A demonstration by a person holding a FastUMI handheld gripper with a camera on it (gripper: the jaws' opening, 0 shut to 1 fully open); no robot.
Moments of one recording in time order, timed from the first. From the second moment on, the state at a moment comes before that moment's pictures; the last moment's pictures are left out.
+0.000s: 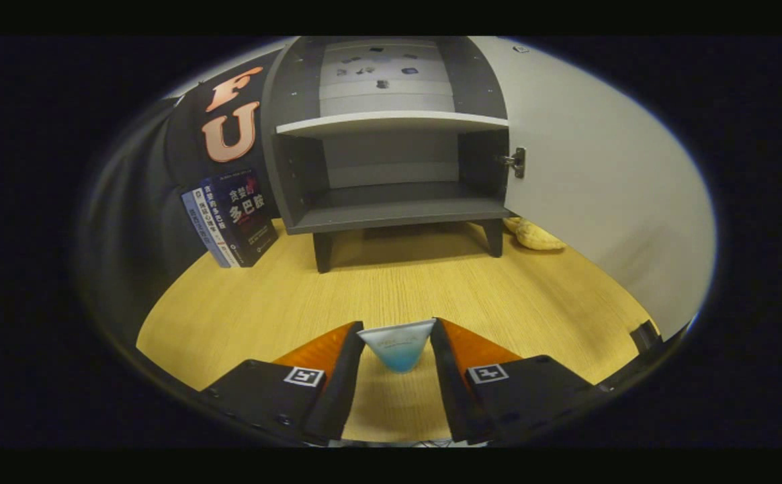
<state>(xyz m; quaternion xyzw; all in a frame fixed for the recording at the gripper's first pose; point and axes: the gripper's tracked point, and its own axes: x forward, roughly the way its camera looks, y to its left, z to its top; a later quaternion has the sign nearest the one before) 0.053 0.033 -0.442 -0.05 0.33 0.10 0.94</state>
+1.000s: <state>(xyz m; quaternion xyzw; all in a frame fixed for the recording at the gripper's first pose) 0.169 0.139 -0.166 -0.04 0.24 0.14 0.96</state>
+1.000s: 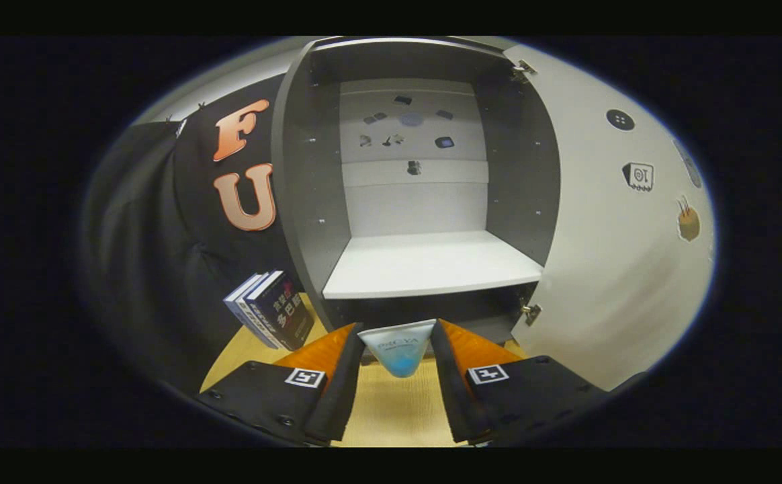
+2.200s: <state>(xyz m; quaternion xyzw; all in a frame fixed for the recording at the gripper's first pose) 0.358 0.150 -0.132 -0.06 0.25 0.06 0.97</state>
